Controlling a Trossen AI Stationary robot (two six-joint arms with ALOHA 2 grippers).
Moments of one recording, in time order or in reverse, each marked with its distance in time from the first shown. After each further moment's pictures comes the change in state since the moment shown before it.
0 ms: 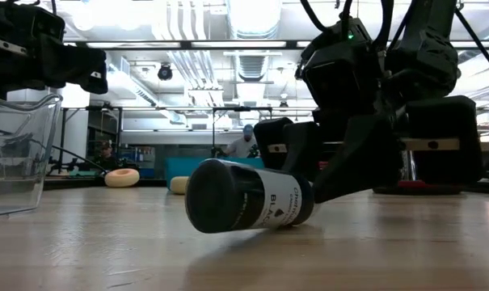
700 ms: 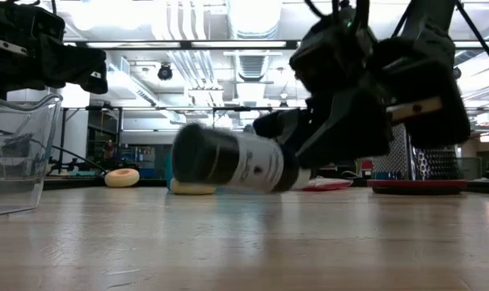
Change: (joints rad) left arm 0.000 0.000 0.000 0.000 0.000 0.000; right arm -0.013 -0.063 0.003 -0.016 0.003 0.164
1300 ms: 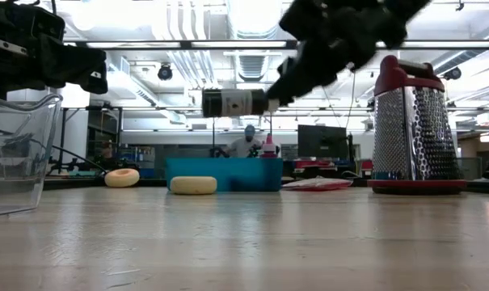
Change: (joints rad) left arm 0.000 0.000 0.000 -0.001 0.000 0.000; right arm -0.145 -0.420 0.132 -0.674 0.448 0.038
